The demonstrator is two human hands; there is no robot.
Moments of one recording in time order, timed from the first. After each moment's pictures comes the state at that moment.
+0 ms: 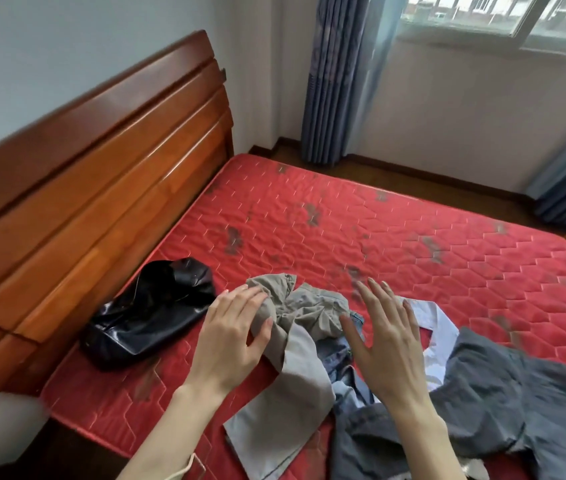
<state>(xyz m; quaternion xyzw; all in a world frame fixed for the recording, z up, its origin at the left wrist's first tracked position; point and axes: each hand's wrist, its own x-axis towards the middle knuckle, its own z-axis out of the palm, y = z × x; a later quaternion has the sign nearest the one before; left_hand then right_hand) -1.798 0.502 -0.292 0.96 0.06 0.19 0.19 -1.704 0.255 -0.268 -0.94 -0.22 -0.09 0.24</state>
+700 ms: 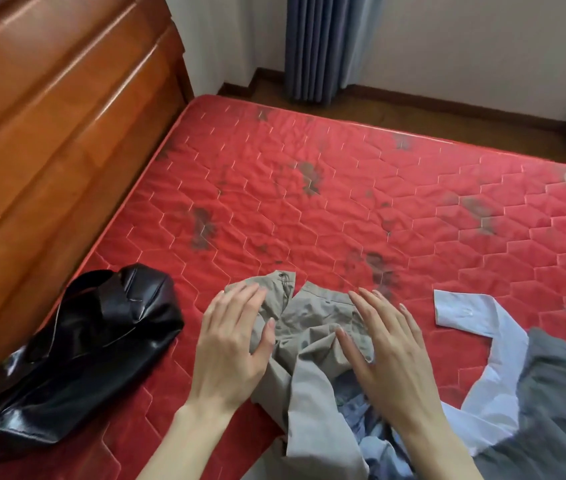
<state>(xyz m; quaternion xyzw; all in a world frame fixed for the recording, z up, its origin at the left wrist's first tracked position) -1.590 0.570 -0.500 0.96 0.07 0.14 0.23 -1.519 0.334 -0.482 -0.95 -0.22 -0.01 0.21</state>
